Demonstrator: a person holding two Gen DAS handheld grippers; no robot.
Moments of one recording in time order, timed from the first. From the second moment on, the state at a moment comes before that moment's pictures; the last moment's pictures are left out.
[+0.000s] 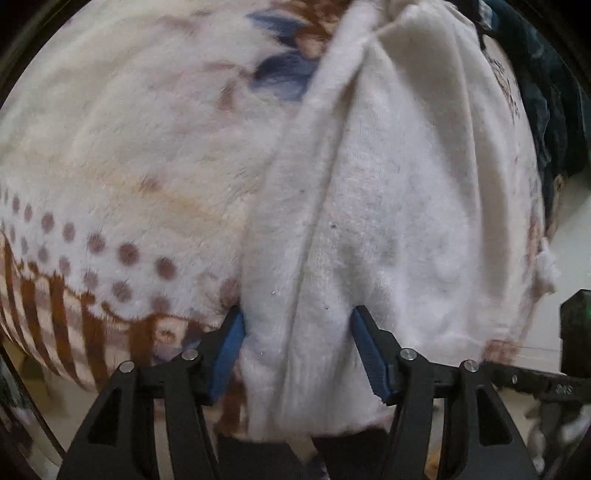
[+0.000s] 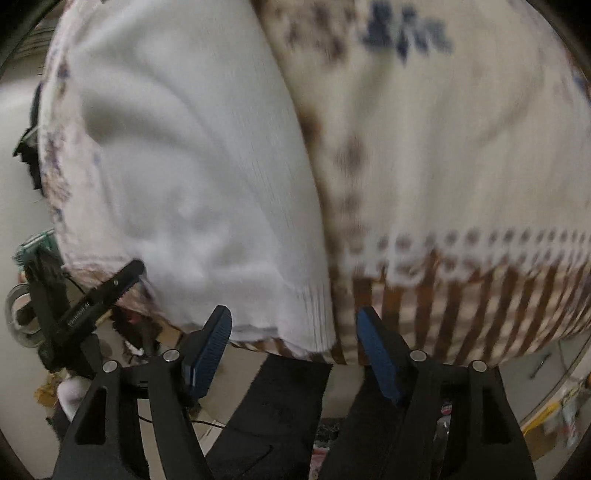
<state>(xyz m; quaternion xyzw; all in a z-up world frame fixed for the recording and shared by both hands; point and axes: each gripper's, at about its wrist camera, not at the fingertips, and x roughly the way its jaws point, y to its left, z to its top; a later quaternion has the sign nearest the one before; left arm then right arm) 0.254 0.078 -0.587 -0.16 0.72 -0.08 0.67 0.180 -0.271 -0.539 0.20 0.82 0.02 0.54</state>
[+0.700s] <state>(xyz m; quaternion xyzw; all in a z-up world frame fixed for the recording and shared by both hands) 0.204 0.137 -0.537 -0.17 0.70 -0.08 0.69 0.104 -0.258 -0.520 0.18 0.80 0.01 0.58</state>
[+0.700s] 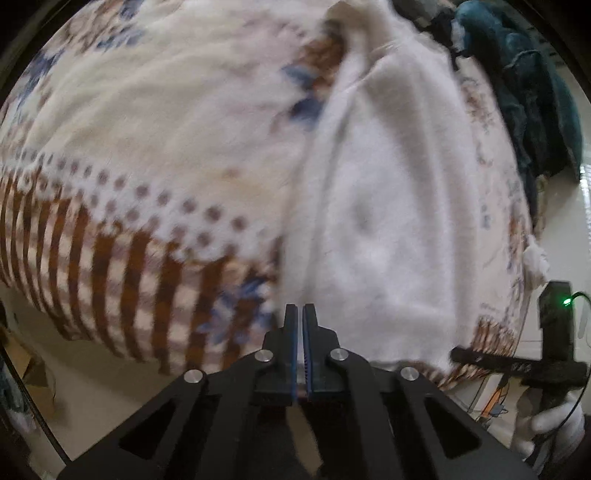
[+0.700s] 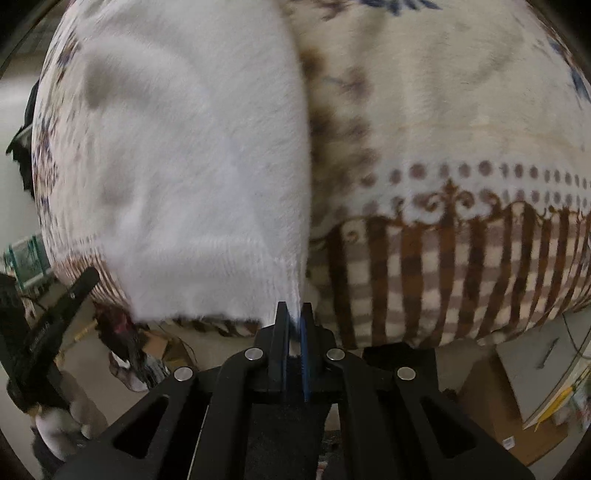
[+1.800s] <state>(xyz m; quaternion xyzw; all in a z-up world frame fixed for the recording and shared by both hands) 0.185 0.131 -0.514 -0.23 0.68 -0.08 0.69 0.098 -0.237 -0.517 0.18 0.78 0.03 0.60</state>
